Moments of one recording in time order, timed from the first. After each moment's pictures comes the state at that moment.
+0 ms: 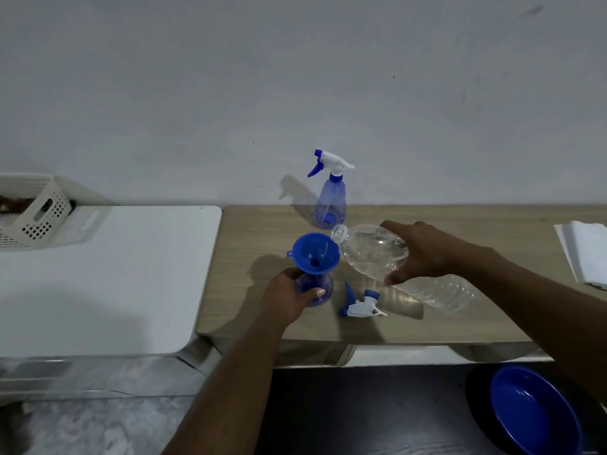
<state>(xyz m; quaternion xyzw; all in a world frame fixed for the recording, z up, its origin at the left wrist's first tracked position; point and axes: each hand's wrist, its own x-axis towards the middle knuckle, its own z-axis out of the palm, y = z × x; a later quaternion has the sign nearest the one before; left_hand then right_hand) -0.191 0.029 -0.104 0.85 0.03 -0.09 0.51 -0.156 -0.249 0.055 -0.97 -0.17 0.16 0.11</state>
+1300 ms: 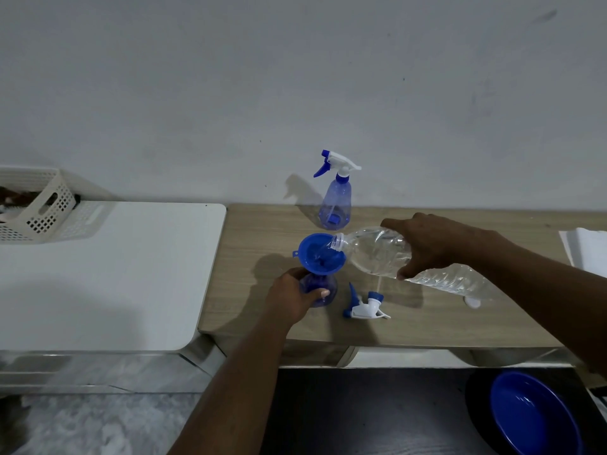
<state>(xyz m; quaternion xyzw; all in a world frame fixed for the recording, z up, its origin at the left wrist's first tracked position) -0.193 0.029 -0.098 0.86 0.03 -0.08 0.51 -0.143 -0.231 0.079 -0.96 -0.20 0.18 -0.05</state>
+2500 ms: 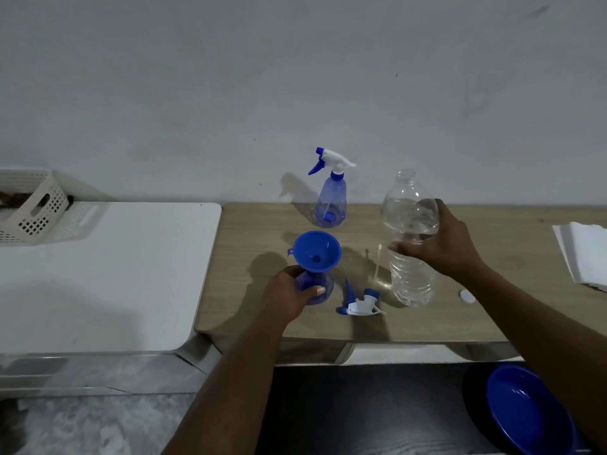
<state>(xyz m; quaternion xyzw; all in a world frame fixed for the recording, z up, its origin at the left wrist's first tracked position) -0.193 0.026 -0.097 0.83 0.03 -0.09 0.55 -0.173 -0.264 0.038 -0.93 -0.03 -0.08 0.36</state>
